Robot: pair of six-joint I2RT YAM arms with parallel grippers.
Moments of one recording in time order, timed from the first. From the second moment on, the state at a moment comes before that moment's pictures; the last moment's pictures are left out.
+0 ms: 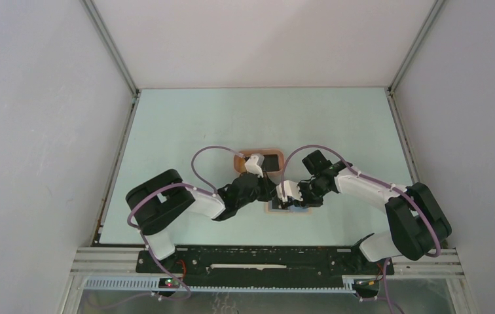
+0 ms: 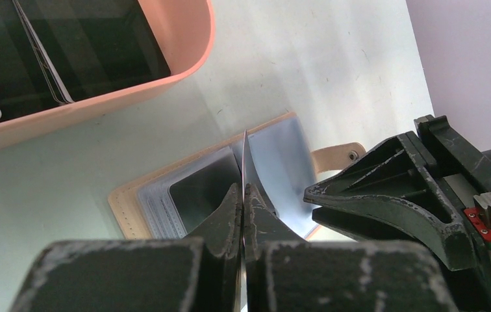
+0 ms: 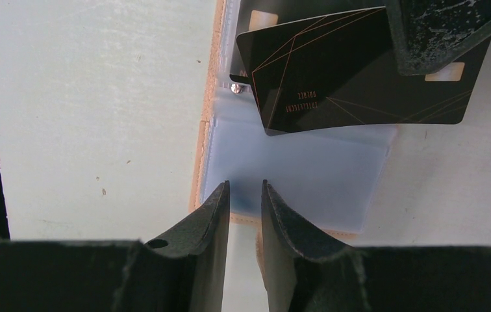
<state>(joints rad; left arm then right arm) -0.96 1.74 0.59 0.75 -0.10 -0.83 0.54 1.43 0.75 -0.64 -0.45 -1.17</state>
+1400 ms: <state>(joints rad) -0.98 1.80 0.70 0.60 -0.03 -0.87 0.54 1.43 0.75 -0.64 -0.45 -1.17</state>
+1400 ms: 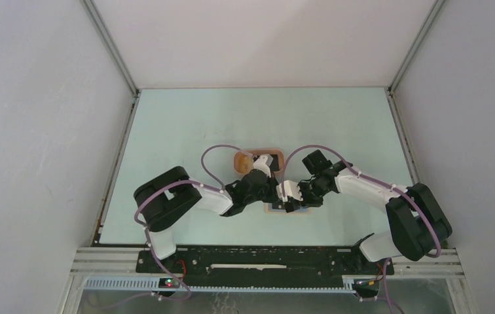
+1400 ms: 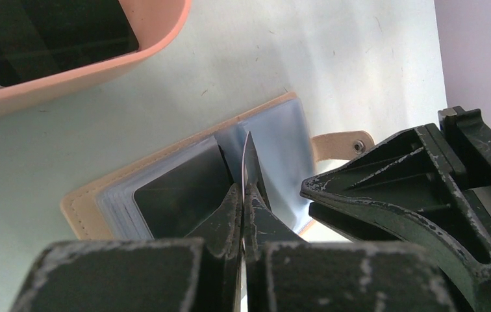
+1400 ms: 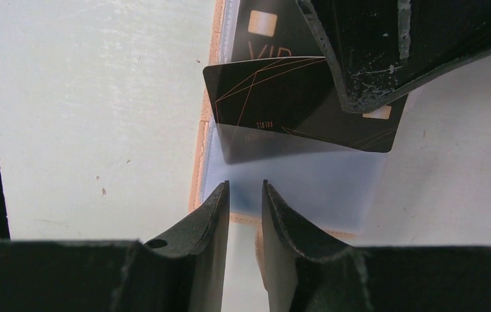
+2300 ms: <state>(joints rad) -0.98 1.81 0.72 0.57 -0.01 -0.92 0.56 1.42 0.75 -0.64 -0.42 -1.17</state>
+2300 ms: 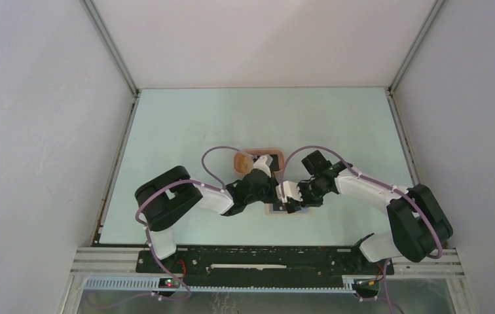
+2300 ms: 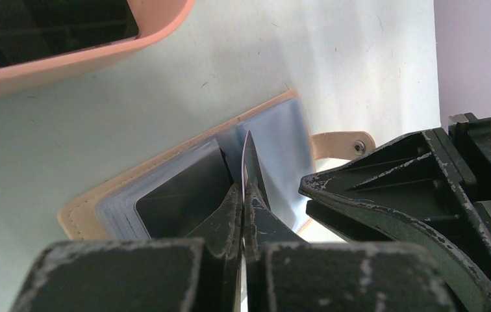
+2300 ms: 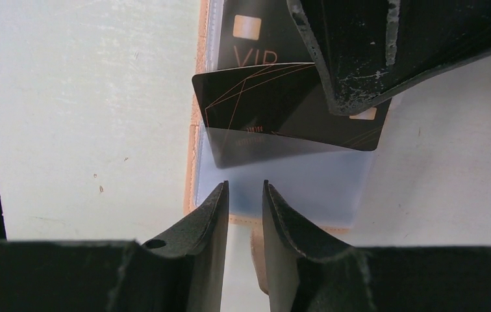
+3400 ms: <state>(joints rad) -0.93 1.81 0.72 0.54 0.14 -0.97 0.60 1.44 0.75 -0.63 -0.39 -1.17</state>
